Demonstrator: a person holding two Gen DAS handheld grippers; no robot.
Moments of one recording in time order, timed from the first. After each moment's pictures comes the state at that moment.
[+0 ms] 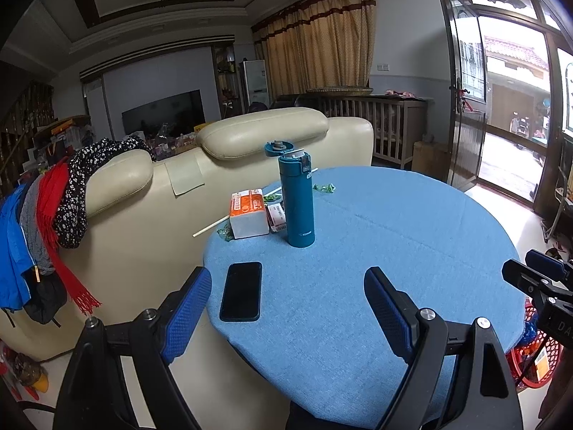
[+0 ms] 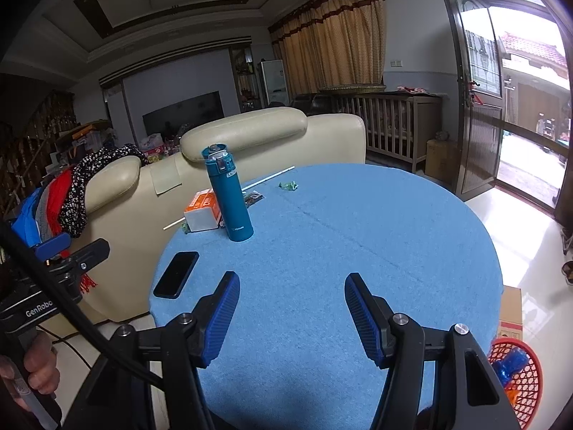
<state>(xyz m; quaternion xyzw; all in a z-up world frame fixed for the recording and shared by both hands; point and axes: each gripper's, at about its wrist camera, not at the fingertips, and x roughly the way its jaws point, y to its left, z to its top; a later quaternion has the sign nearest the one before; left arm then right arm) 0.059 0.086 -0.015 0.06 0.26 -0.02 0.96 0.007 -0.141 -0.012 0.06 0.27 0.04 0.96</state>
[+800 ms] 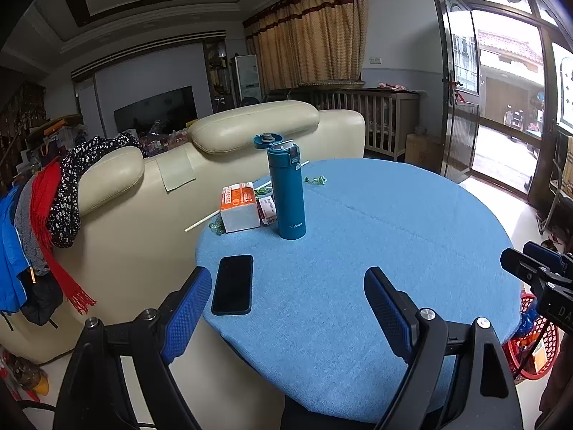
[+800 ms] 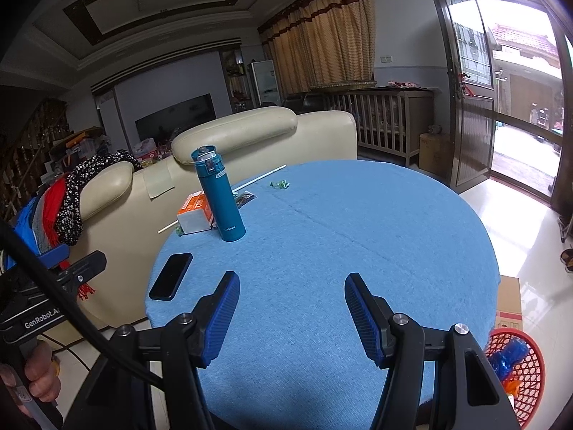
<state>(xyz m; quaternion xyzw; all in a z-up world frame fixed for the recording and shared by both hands) 0.059 0.081 -0.020 0.07 0.28 -0.04 0.96 0.004 -0.152 -0.017 0.08 0.28 0.03 0.96</state>
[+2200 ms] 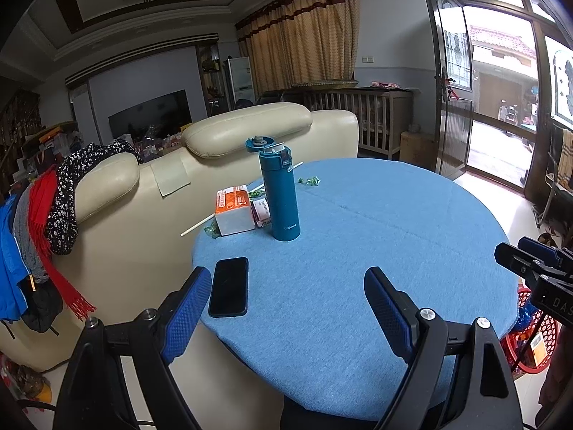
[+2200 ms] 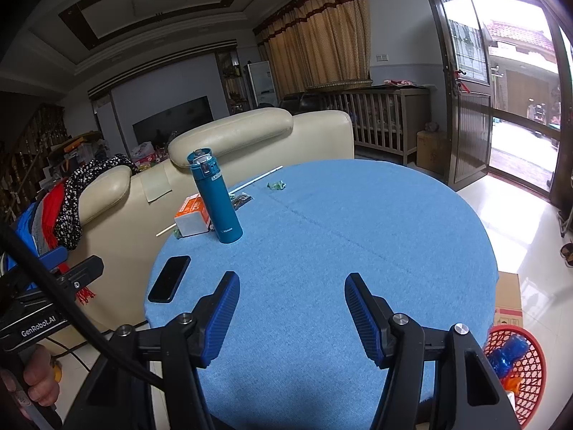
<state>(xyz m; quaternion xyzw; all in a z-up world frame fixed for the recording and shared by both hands) 0.053 0.071 -0.017 0.08 0.27 -0.04 0.96 0.002 -0.160 -0.015 0.09 0.27 0.02 0.96</state>
